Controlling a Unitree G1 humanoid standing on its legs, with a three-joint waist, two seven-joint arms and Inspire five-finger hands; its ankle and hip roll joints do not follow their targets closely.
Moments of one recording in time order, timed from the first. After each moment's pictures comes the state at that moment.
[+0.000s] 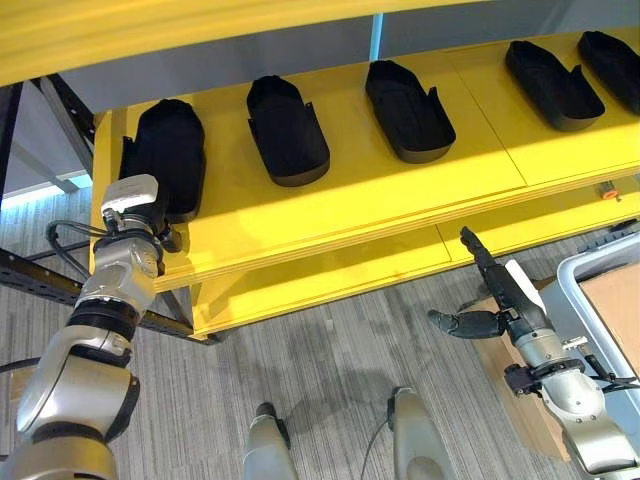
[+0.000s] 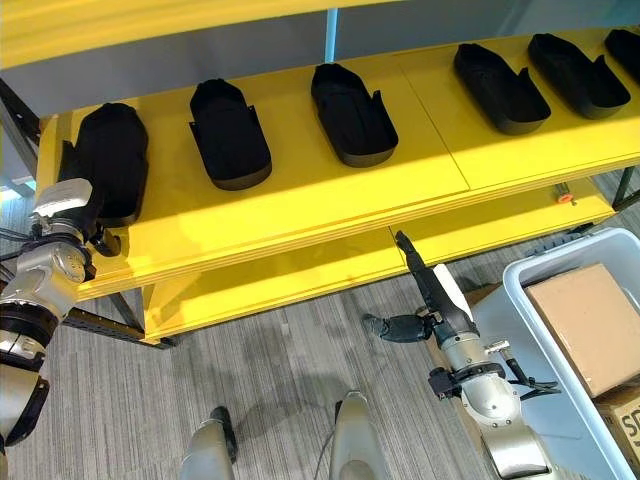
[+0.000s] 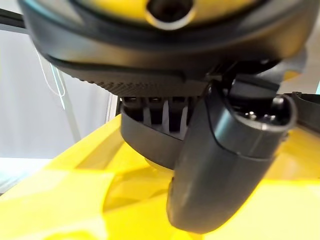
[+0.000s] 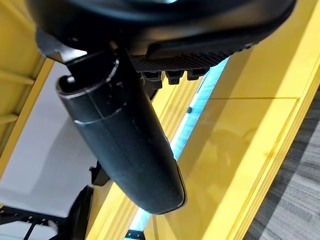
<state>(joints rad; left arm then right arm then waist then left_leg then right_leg) -0.84 0.81 -0.39 0.89 0.52 0.17 0.04 0.13 -0.60 0.01 -0.17 0.04 -0.12 0.03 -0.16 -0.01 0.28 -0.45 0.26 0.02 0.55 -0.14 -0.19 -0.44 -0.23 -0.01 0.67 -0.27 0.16</state>
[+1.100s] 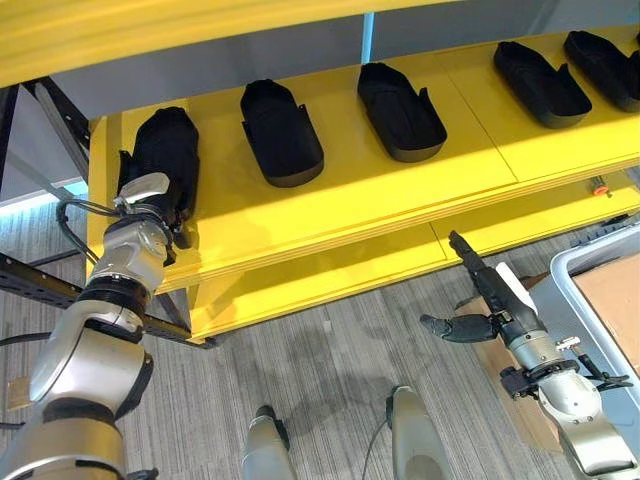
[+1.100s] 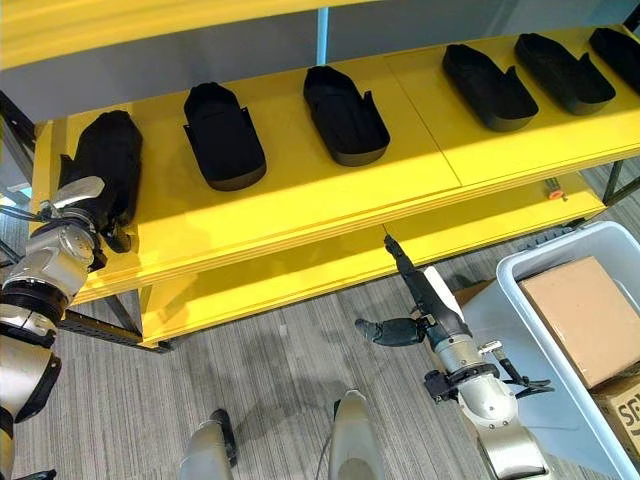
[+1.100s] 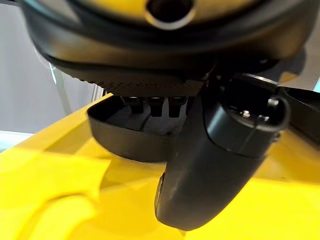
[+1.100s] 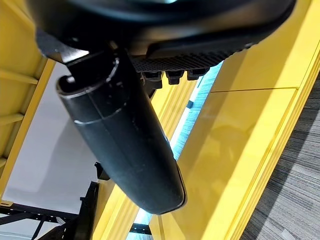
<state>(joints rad) -0.99 0.76 -0.49 1.02 0.38 0.16 -0.04 0.14 -0.59 0.02 -0.18 0.06 -0.12 0.06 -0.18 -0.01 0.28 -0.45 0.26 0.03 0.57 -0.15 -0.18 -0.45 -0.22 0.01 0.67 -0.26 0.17</state>
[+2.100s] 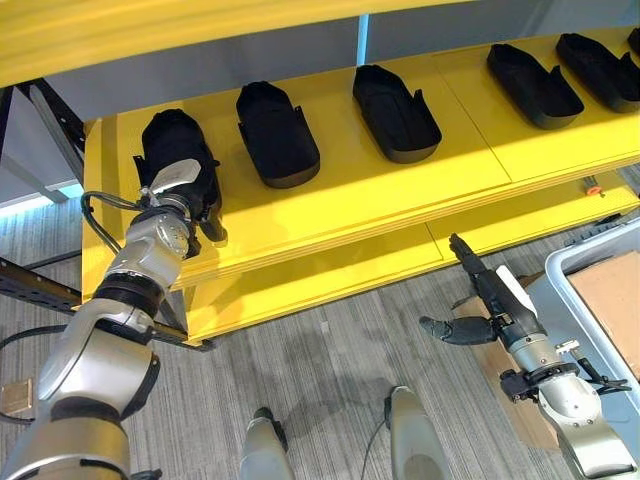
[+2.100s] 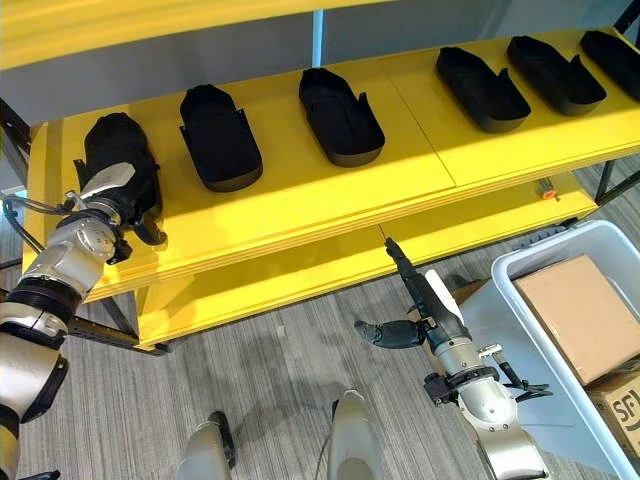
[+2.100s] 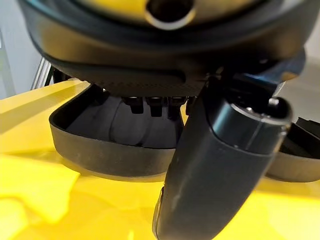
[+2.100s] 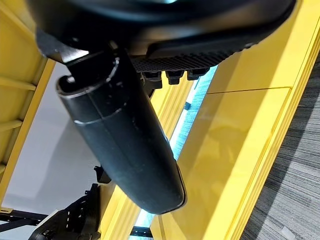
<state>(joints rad) -0.99 0.74 -0.50 0.92 0.32 0.10 -0.03 0.16 -0.58 0.02 -0.18 0.08 -0.12 0.06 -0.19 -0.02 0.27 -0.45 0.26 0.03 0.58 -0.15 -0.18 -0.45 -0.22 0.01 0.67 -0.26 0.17</state>
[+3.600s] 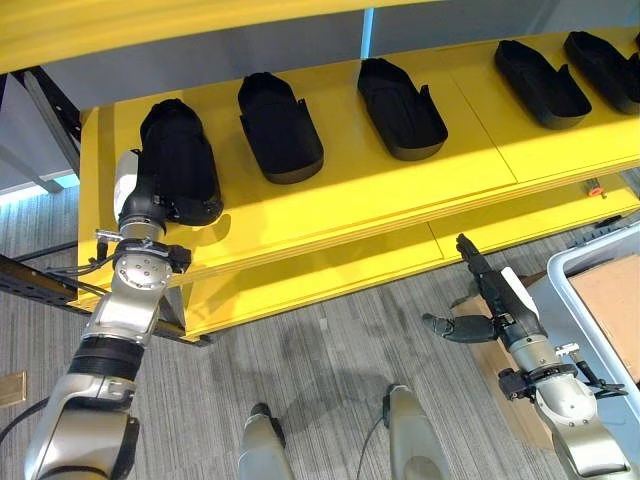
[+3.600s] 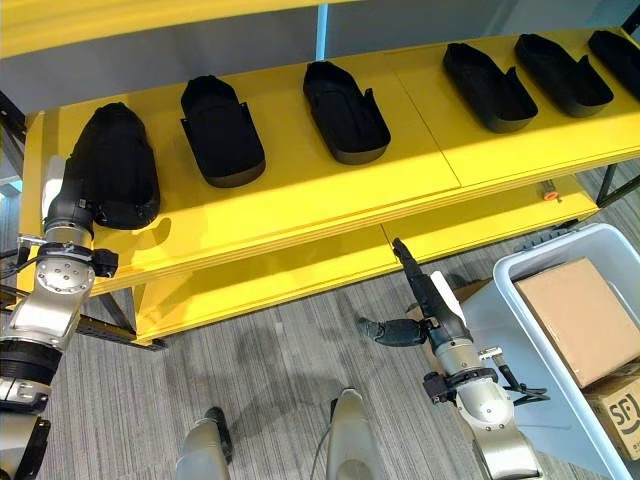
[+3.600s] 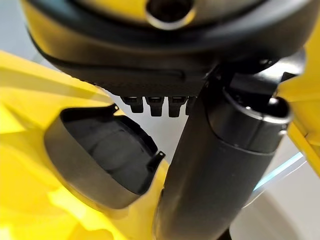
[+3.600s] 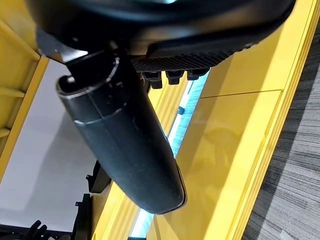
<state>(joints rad) -0.60 0.73 -0.11 0.43 -0.10 0.03 0.28 0.15 -0.54 0.01 -0.14 0.08 -0.13 0.02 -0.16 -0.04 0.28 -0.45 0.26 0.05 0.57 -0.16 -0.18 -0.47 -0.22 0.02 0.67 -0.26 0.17</state>
